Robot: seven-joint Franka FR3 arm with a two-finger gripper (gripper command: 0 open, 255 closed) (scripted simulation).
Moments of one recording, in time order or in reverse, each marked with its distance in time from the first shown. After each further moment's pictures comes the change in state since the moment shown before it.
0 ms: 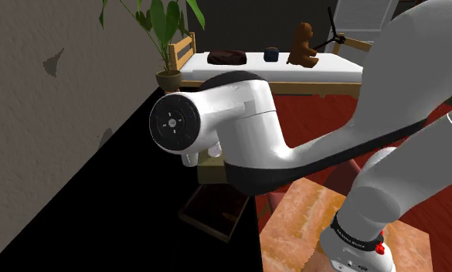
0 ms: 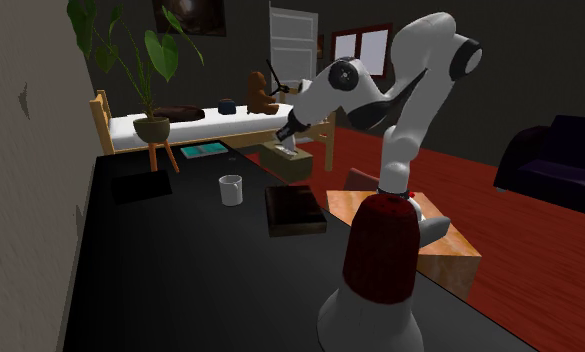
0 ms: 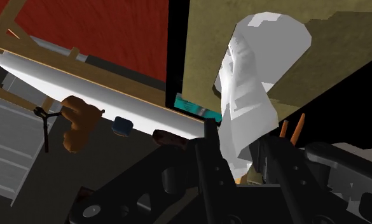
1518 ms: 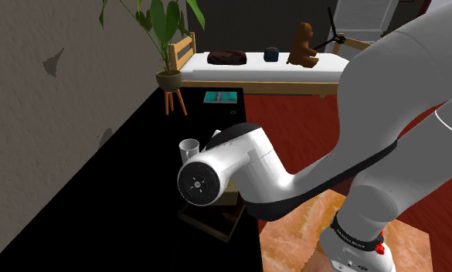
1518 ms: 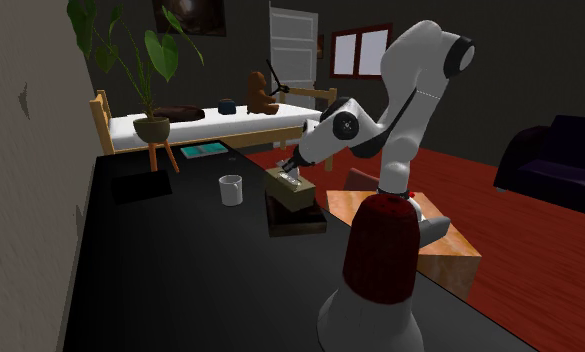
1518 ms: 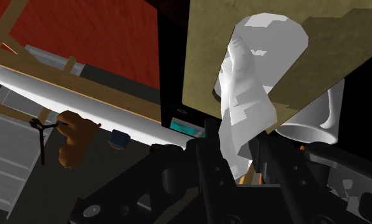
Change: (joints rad) arm -0.037 0.088 0.080 -0.192 -0.080 0.141 0.243
